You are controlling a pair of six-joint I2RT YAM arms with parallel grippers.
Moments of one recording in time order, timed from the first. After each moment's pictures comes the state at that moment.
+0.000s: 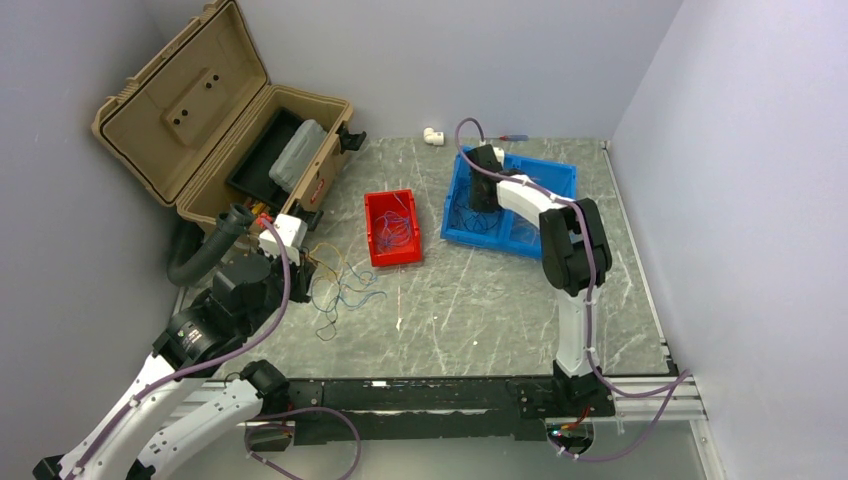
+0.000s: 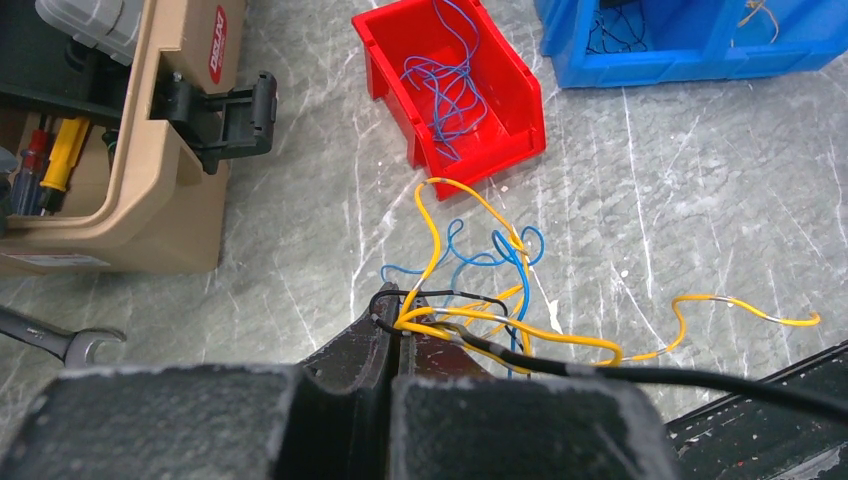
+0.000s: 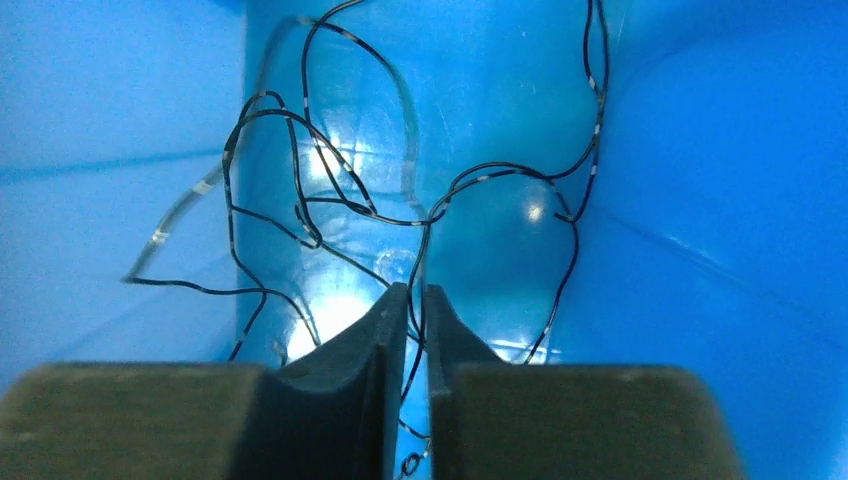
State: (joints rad) left arm -0.69 0.57 0.88 -0.70 -0.28 -0.20; right arm 0.35 2.12 1.56 -0.41 0.25 0.39
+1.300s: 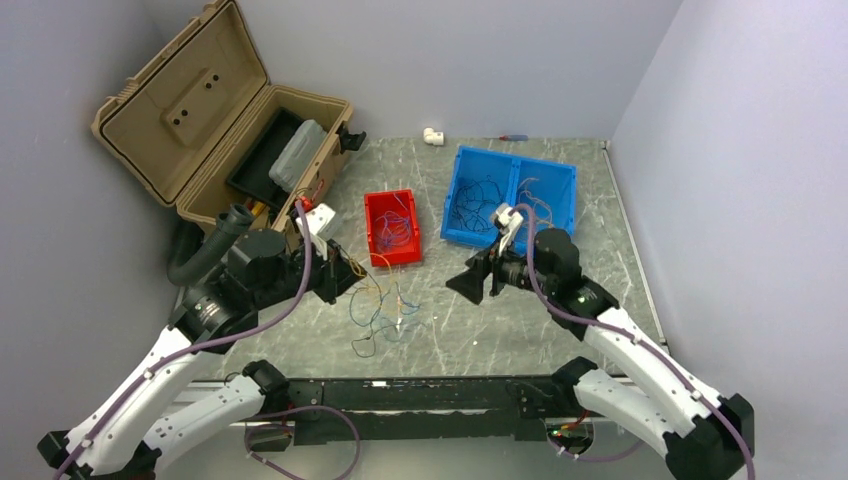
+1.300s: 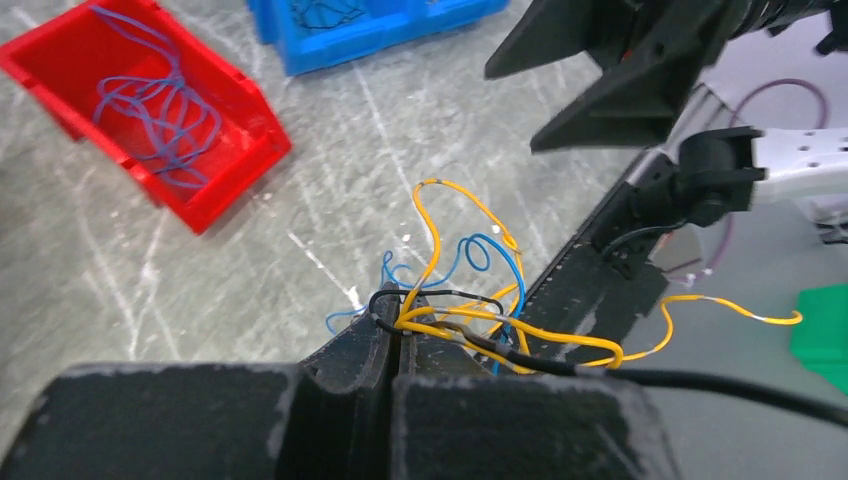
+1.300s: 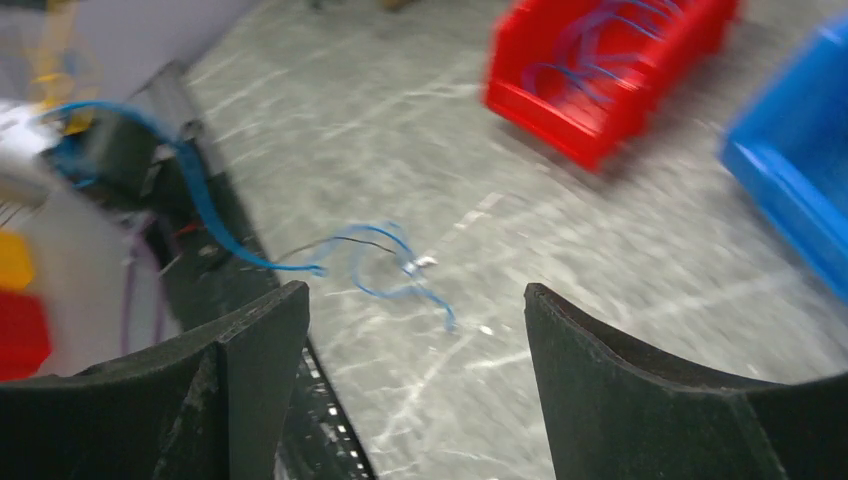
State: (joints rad) left arm -0.69 0.71 0.97 -0.62 0.20 -0.26; right arm 0.49 0.88 0.66 -0.15 -0.47 0.24
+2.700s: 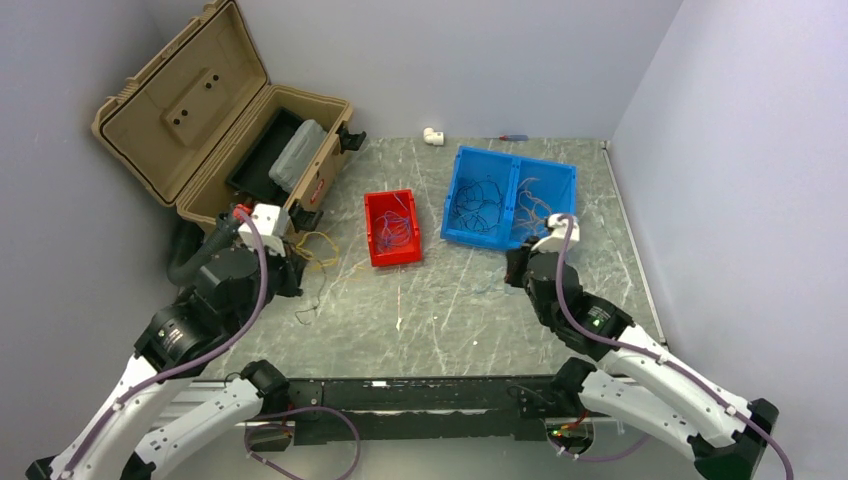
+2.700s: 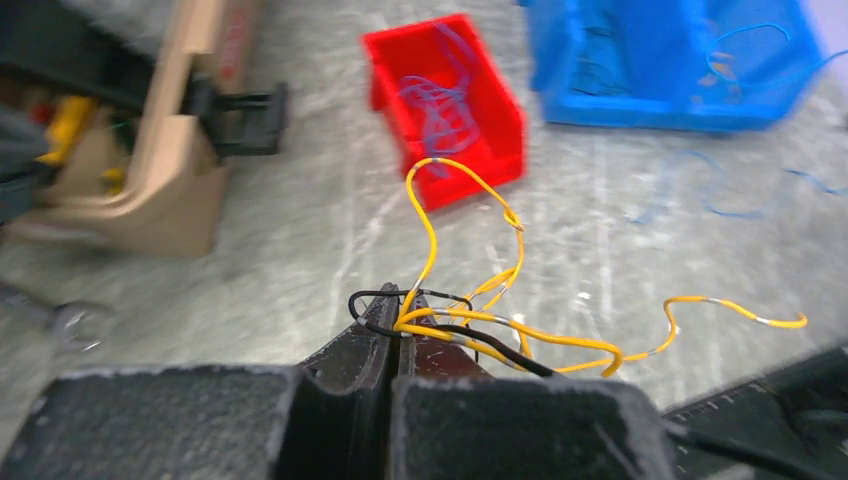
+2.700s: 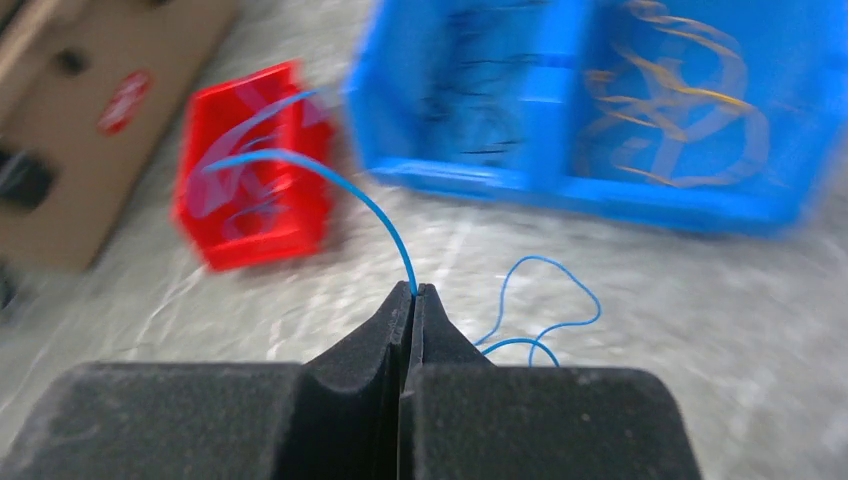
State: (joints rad) left arm -0.69 0.60 1.01 -0.76 -0.26 -0.32; right arm 0.83 0.70 0.64 -0.27 0.54 0.53
